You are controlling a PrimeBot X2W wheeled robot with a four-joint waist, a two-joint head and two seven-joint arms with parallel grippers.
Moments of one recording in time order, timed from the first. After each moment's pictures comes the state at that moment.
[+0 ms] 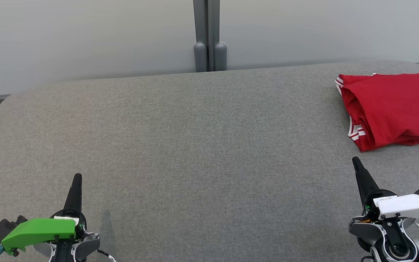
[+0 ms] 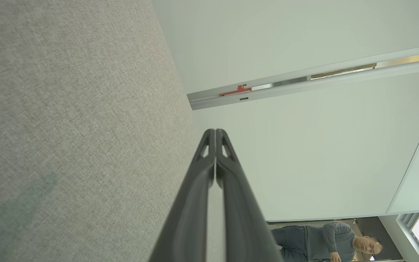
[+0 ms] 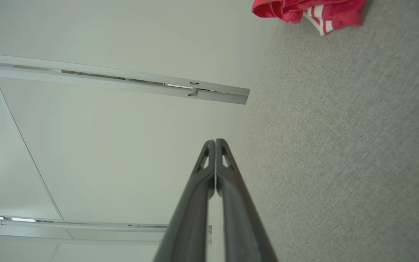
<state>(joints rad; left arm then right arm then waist) -0.08 0.06 0.07 0.24 -1.43 -0.10 0.06 -0.07 -0.08 -0.07 0.20 1.46 0.13 0.06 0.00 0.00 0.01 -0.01</state>
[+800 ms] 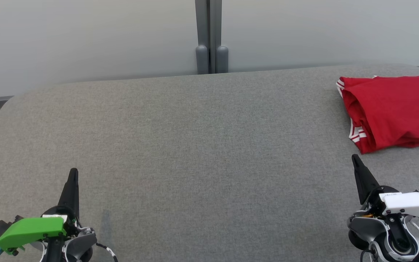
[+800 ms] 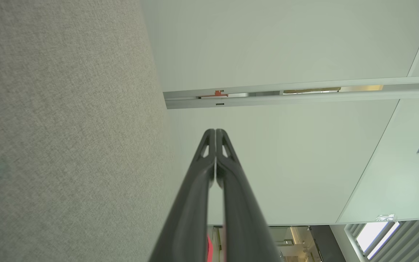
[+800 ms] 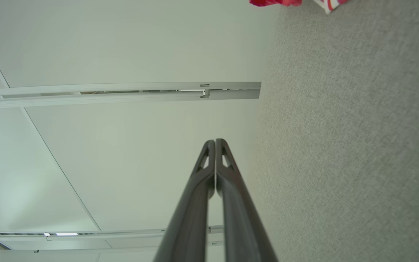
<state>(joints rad) -0.10 0.05 0.11 0.25 -1.59 -0.13 0.11 -0.10 -0.07 -0.08 0.24 1.61 0.13 0.09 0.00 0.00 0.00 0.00</state>
